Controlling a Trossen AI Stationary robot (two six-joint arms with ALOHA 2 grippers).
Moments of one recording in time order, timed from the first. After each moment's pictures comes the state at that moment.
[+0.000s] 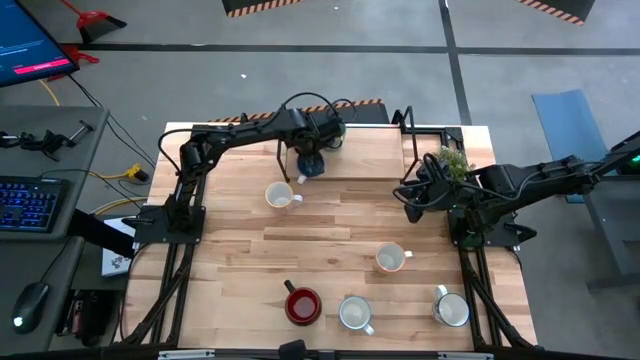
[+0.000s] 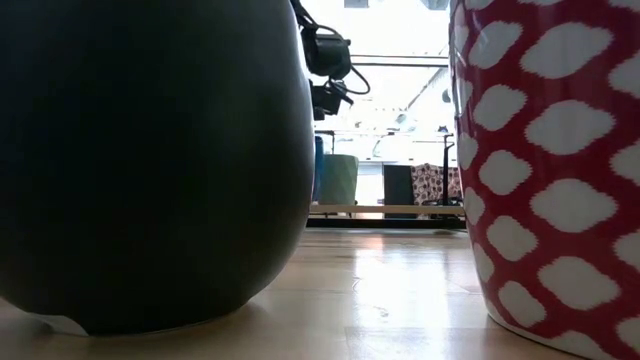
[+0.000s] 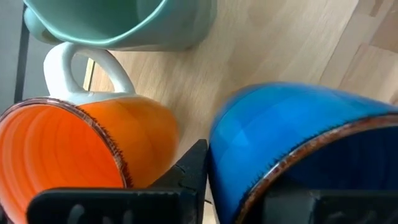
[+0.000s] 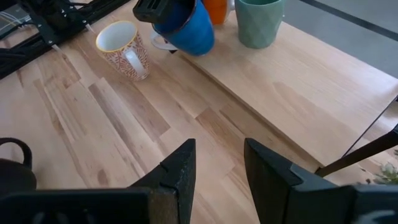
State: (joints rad) left arm 0.39 2.09 1.89 -1.15 -0.26 0.11; right arm 0.23 0.91 0.99 -0.91 0.55 0.78
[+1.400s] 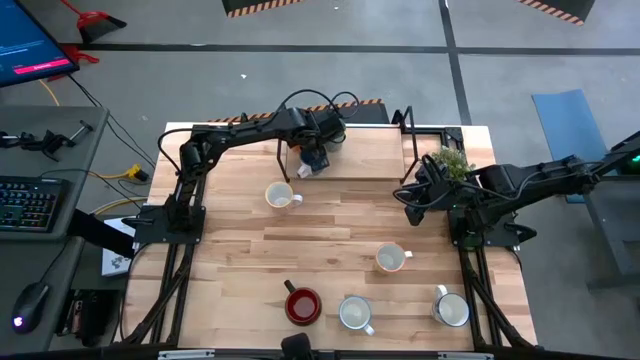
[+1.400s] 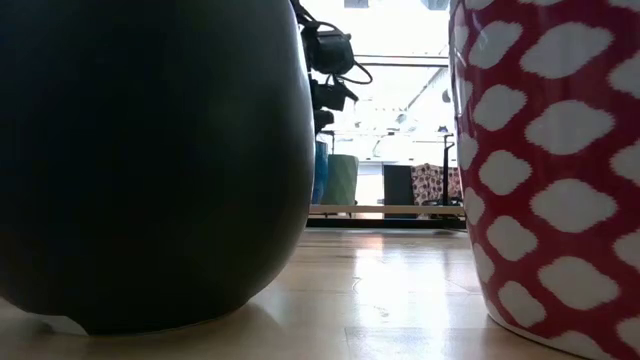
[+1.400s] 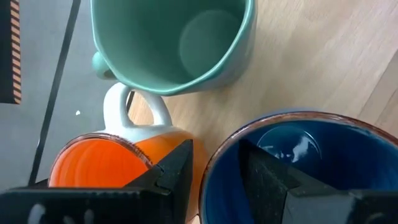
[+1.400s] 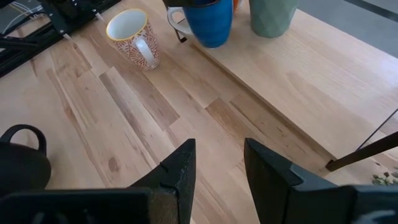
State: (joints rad) left arm 0.40 2.09 1.89 -1.03 -0.35 0.11; right arm 0.23 0.91 0.99 -0.91 0.50 0.78
